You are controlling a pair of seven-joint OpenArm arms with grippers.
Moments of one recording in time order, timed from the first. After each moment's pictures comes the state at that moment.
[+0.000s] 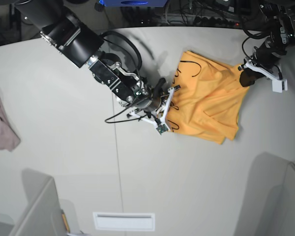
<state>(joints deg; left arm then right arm) 29.8 -18.5 -31.3 105.9 -55.9 -12.1 51.2 17.0 4.3 -49.3 72.9 26.2 -9.5 -43.0</state>
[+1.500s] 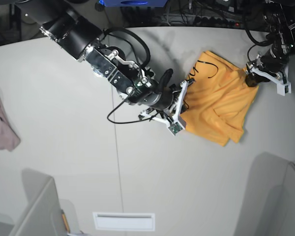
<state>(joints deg) 23.9 -20.2 -31.3 95.7 -42.7 -12.1 50.8 14.1 4.4 -49.0 91.5 25.6 -9.6 -50.6</state>
